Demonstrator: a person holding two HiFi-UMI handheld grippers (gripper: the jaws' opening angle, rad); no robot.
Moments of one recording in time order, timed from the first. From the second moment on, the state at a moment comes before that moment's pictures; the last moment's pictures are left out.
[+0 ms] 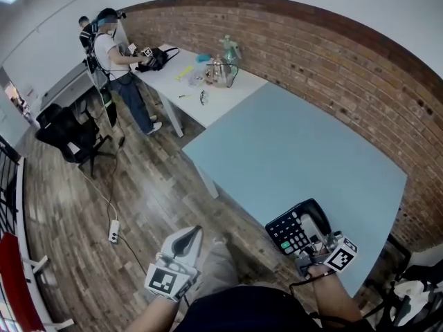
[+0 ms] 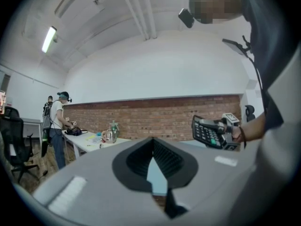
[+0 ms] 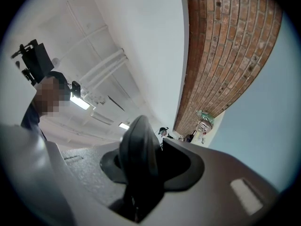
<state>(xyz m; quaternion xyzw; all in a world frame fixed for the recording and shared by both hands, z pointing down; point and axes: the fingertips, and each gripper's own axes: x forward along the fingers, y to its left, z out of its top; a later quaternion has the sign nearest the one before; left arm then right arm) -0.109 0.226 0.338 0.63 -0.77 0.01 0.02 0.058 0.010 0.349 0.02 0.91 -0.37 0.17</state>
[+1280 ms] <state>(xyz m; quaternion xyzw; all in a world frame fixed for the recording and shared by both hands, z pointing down) -0.261 -0.094 0.362 0.88 -0.48 0.03 0.04 -0.025 -0.142 0.345 -0.30 0.87 -0.31 0.24</state>
